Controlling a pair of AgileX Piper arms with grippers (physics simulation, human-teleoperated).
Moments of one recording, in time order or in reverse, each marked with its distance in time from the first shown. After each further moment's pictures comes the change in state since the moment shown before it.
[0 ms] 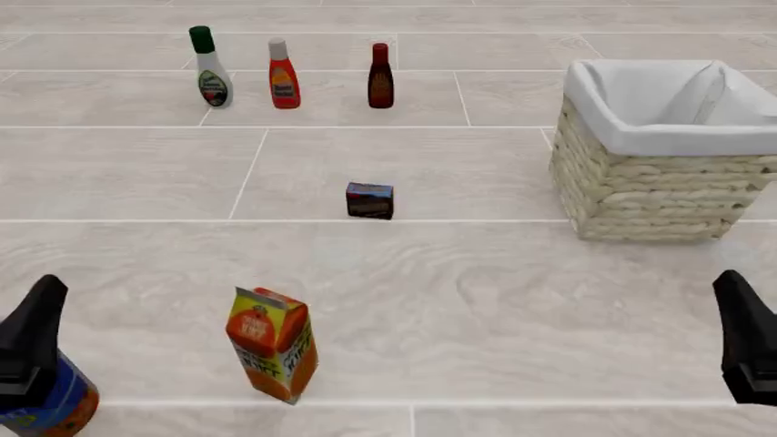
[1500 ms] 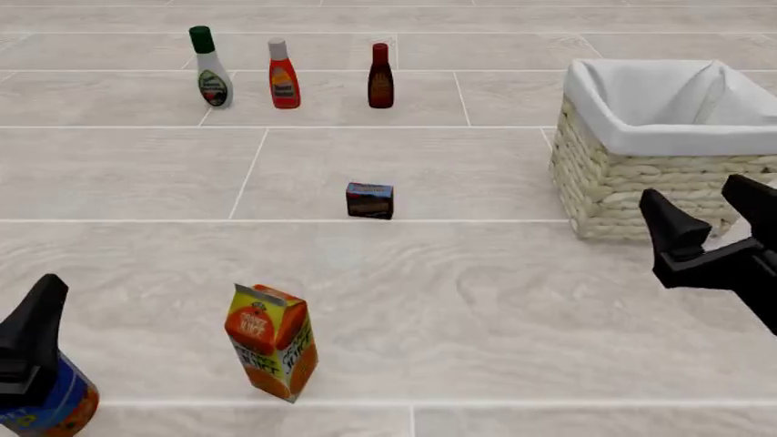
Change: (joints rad) left arm 0.000 0.004 -0.003 -0.001 0.000; right arm 0.103 0.717 -0.197 -0.397 -0.106
